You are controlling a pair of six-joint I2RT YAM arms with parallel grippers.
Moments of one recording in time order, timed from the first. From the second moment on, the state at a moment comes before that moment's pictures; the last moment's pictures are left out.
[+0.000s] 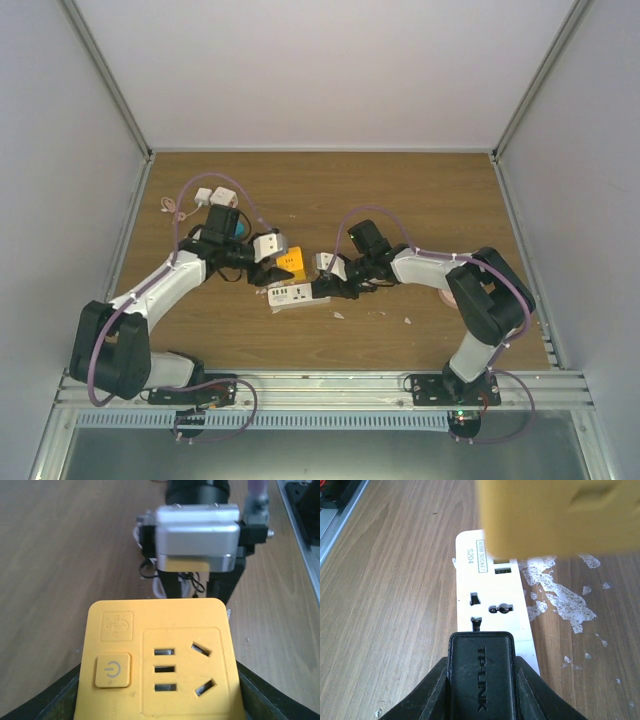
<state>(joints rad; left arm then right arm) -0.31 1.34 0.80 -0.39 0.86 0.80 0.63 1.72 0.87 -0.13 -0.78 -0.77</state>
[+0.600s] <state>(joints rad) -0.13 1.36 1.13 -0.88 0.62 1.05 0.63 1.73 0.89 -0.13 -0.78 -0.76</state>
